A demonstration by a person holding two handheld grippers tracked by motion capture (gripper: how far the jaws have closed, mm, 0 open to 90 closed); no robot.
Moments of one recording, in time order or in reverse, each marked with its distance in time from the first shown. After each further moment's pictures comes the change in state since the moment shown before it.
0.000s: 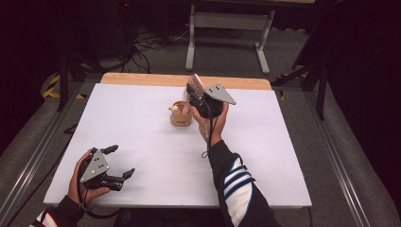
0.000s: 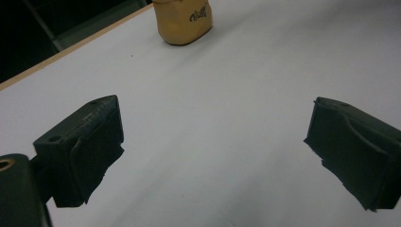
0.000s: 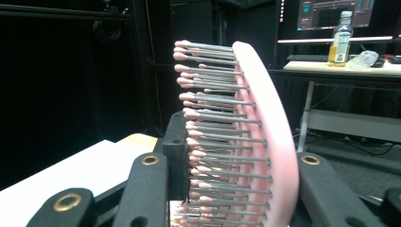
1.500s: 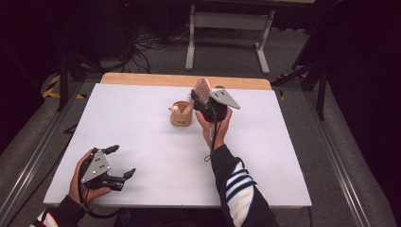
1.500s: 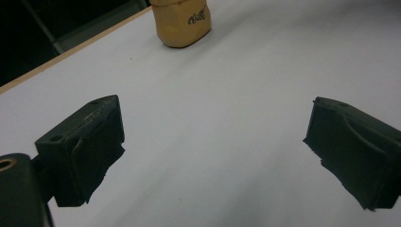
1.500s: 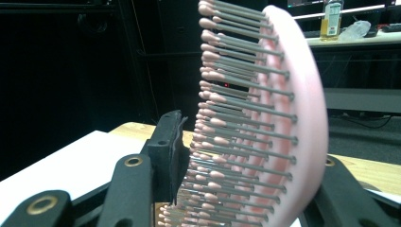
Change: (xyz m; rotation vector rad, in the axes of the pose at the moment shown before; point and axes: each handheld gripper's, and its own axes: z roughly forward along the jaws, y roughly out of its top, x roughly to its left) left arm -0.002 0.001 0.001 -0.009 0.003 0.004; right arm -0.019 -0.026 -0.001 0.042 -0.033 0.078
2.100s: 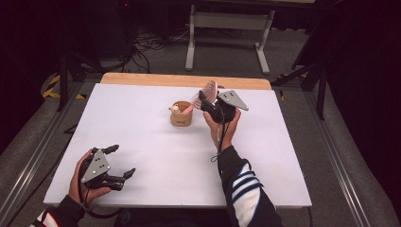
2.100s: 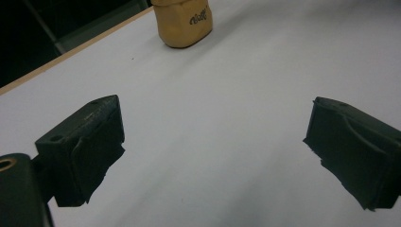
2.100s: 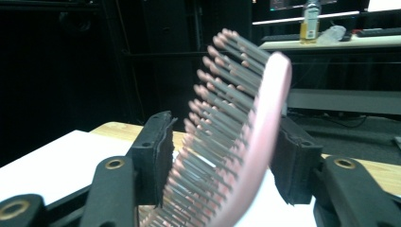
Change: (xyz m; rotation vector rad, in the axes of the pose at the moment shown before) left arm 0.001 0.001 0.000 0.002 0.004 -0.001; right arm -0.020 0.001 -0.014 -0.005 -0.055 -0.015
